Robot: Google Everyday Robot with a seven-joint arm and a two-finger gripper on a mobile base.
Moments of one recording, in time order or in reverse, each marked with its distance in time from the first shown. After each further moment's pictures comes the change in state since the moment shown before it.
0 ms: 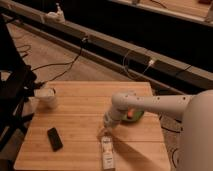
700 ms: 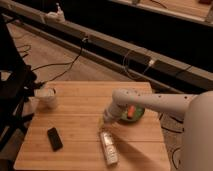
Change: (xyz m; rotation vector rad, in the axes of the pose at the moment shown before) arm 0.035 -0.021 -0.035 0.076 0.118 -0.036
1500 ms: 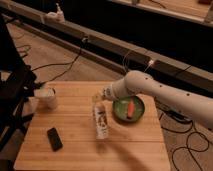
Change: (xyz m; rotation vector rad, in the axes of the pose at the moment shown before) arm 0.076 -0.068 -0.124 0.105 0.393 -0.212
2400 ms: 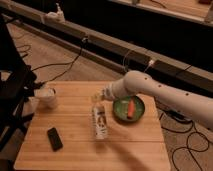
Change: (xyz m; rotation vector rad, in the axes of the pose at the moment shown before) arm 0.000 -0.002 0.002 0.003 -0.002 -0.001
